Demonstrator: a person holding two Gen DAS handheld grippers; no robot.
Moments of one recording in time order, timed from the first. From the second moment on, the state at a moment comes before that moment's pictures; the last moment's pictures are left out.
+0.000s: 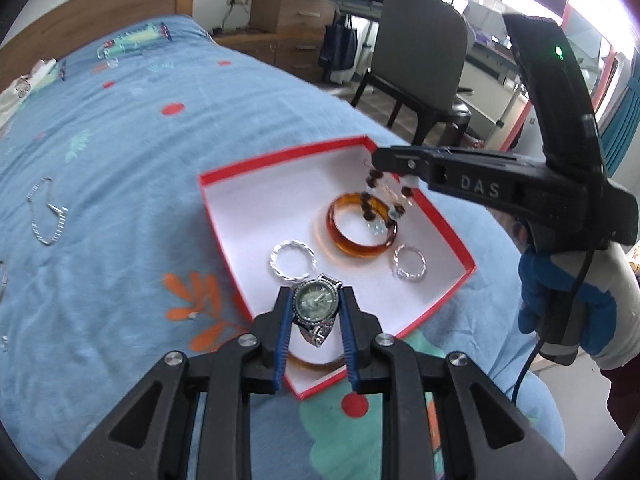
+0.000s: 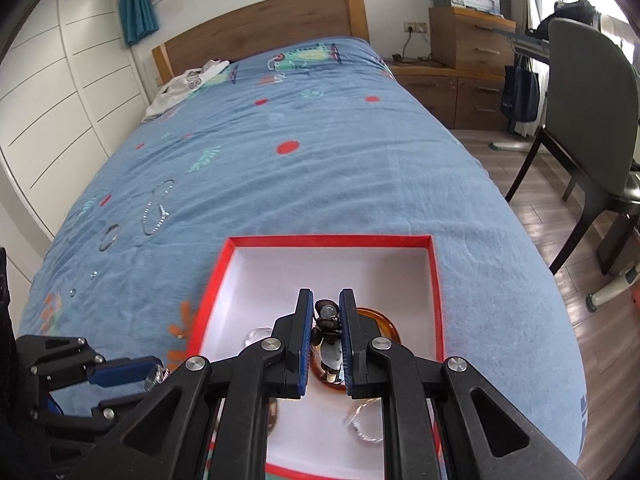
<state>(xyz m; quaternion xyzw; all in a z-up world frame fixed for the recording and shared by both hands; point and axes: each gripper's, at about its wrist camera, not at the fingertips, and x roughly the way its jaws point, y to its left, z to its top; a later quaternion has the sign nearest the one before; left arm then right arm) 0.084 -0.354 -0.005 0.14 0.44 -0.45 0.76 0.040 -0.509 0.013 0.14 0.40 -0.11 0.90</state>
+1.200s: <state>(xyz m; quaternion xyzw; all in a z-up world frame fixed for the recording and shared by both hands) 0.089 -0.387 -0.062 0.16 0.50 -0.42 0.74 0.037 -0.526 -0.049 0.18 0.46 -0.12 0.86</state>
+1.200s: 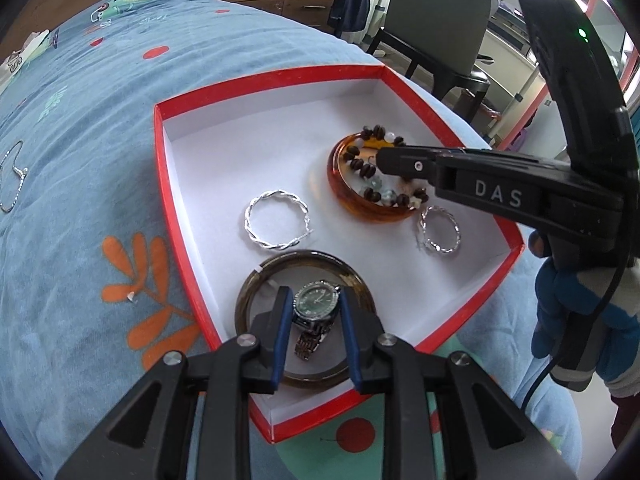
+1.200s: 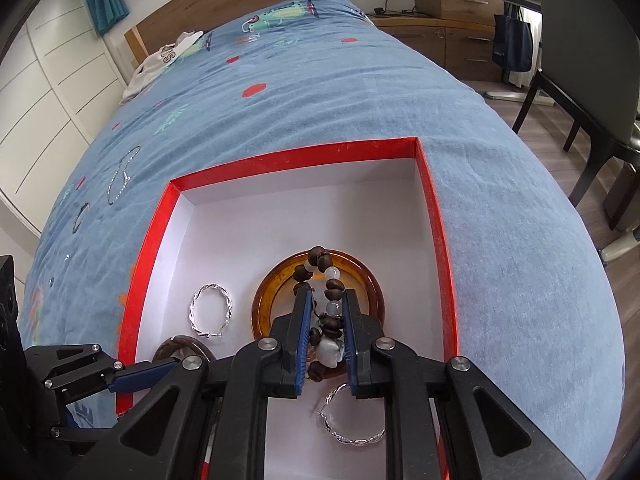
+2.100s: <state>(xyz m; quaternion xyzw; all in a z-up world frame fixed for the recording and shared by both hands) 0.041 -0.281 0.045 0.14 0.43 -0.37 0.81 -0.038 -0.473 0.055 0.18 0.38 -0.12 0.90</state>
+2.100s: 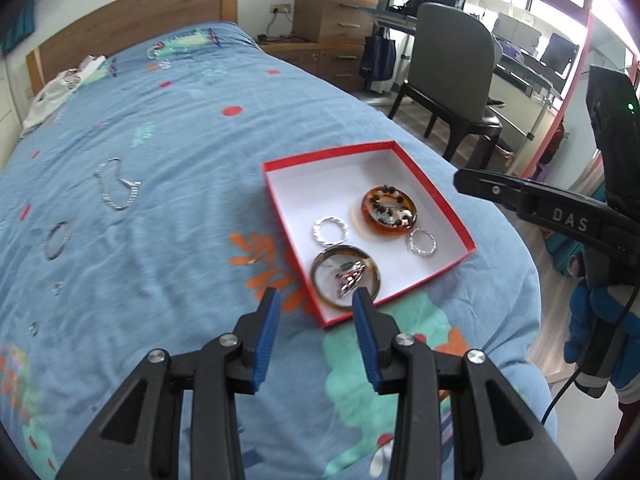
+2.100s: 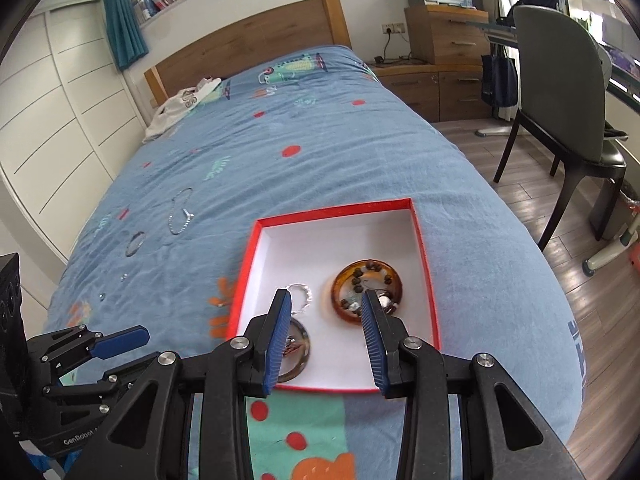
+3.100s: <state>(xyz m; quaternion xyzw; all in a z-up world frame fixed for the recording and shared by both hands) 0.047 -0.074 0.085 0.10 0.38 -0.24 0.89 -0.036 -0.340 0.111 0.11 0.37 -0.04 0.92</state>
